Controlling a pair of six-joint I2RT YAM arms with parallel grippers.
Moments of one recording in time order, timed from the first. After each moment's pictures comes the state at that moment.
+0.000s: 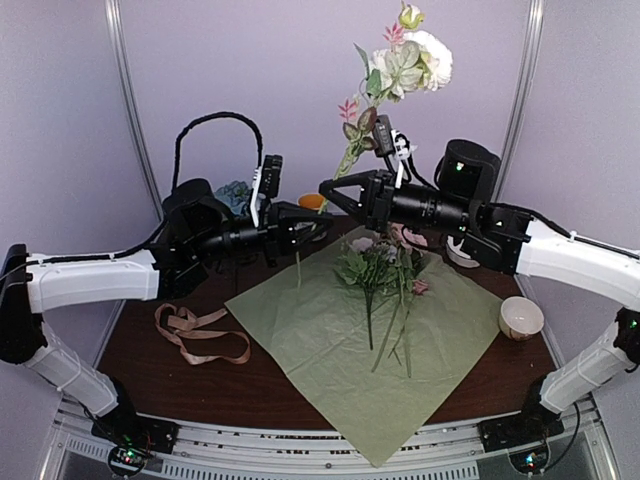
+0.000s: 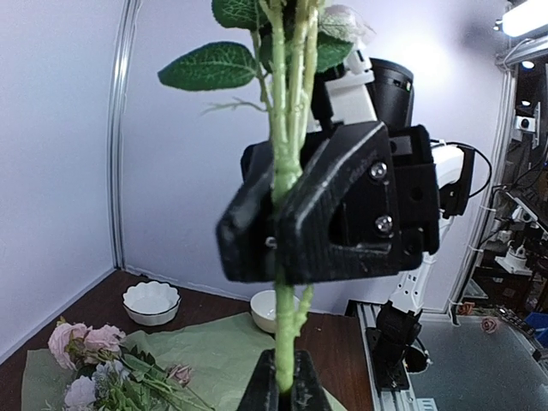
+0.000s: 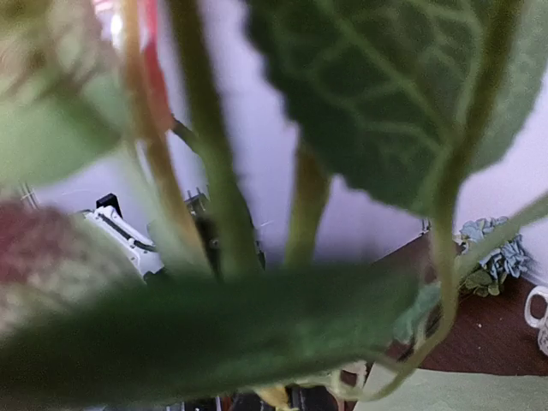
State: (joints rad) left arm -0.86 1.44 1.01 0.64 0.61 -0.22; right arm 0.88 1.39 1.25 0.24 -0.40 0.35
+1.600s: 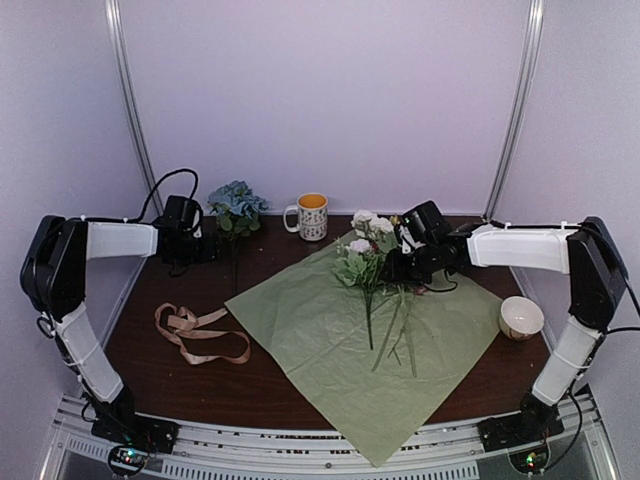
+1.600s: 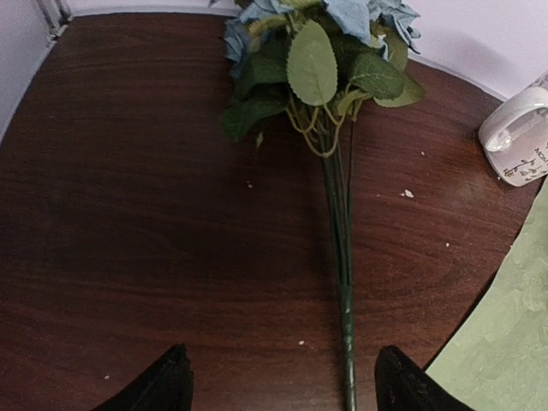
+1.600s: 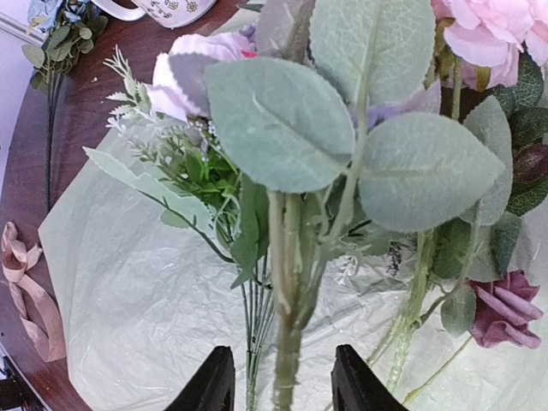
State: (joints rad) left arm -0.25 1.72 1.08 -0.14 -0.07 -0.35; right arm 0.58 1.71 1.17 -0.33 -0.06 0.56
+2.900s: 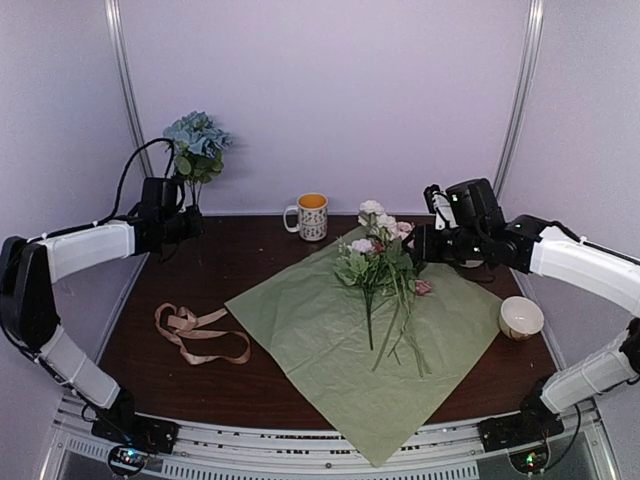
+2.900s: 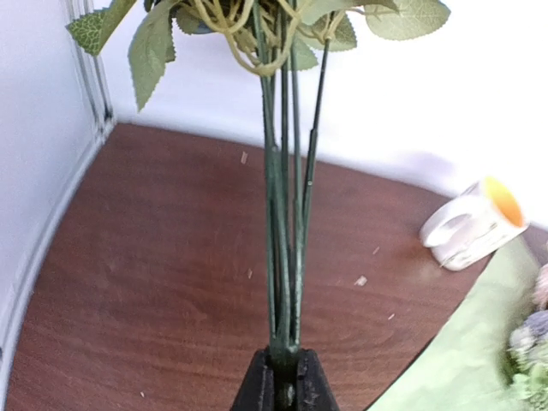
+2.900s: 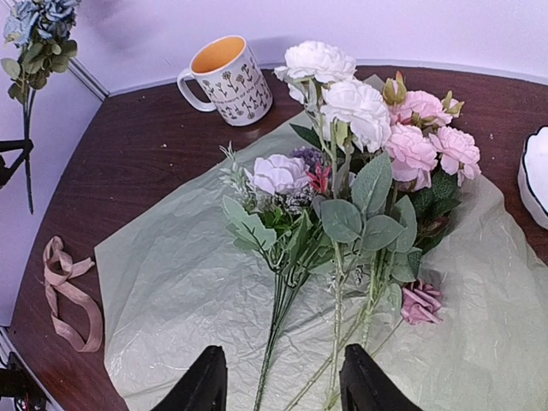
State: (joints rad) left arm -0.27 1.57 1.09 -0.09 -0.17 -0.39; right arm 0.62 1.33 1.10 -0.40 0.09 0.46
